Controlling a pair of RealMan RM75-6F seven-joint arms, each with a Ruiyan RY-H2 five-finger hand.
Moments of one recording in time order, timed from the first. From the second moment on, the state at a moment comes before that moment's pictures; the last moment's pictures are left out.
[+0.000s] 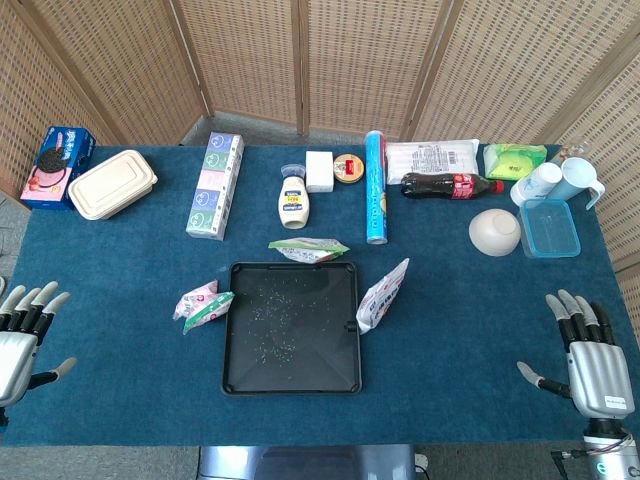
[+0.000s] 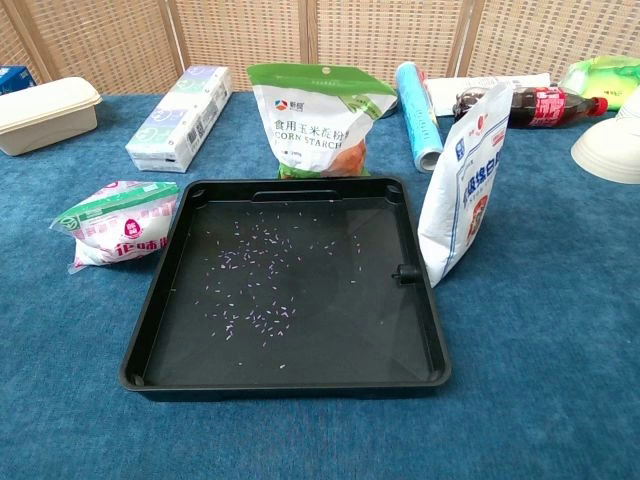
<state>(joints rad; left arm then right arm) -0.08 -1.17 0.04 -1.47 1.59 1.57 0.02 0.02 -1.15 0.06 -1.72 -1.51 1.55 -0.13</state>
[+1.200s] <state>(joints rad) -0.38 -1.57 -0.04 -1.13 1.63 1.25 -0.08 0.02 -1.13 0.06 -1.74 -1.51 1.53 -0.11</state>
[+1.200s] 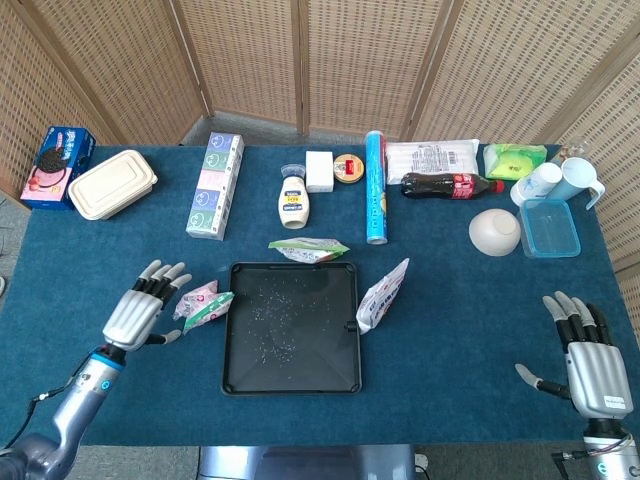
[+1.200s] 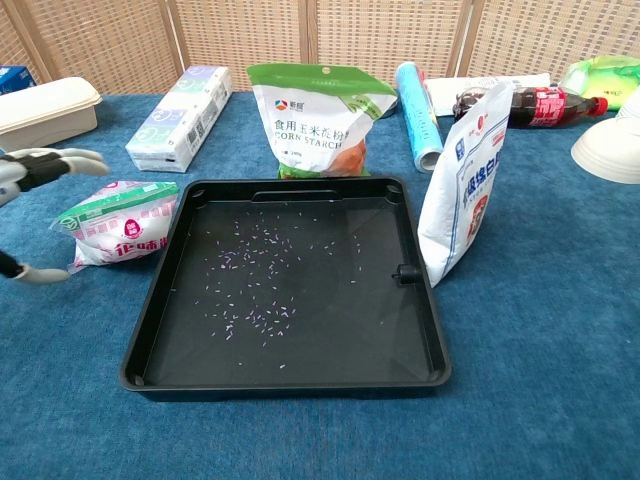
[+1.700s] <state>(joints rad) -0.43 -1.66 -0.05 -1.08 1.58 1.19 -0.05 0.03 -1.13 0.06 -1.74 -1.50 1.52 -0.09</state>
